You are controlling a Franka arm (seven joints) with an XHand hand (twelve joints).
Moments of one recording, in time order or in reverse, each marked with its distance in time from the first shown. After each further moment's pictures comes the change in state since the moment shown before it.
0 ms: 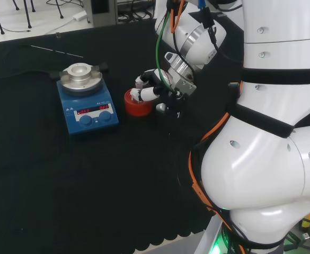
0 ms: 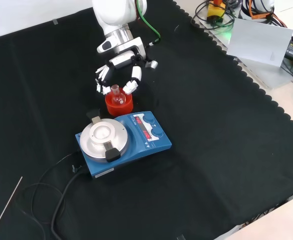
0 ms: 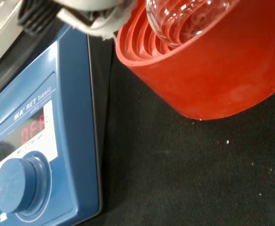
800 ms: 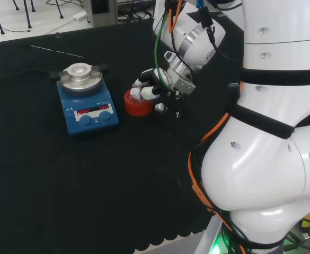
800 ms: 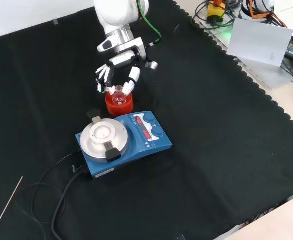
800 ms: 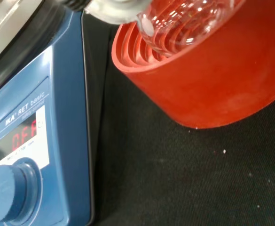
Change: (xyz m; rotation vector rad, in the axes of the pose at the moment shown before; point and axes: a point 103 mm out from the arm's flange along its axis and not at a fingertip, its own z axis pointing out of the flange) arm 0.001 0.002 -0.001 -0.031 -0.032 0.008
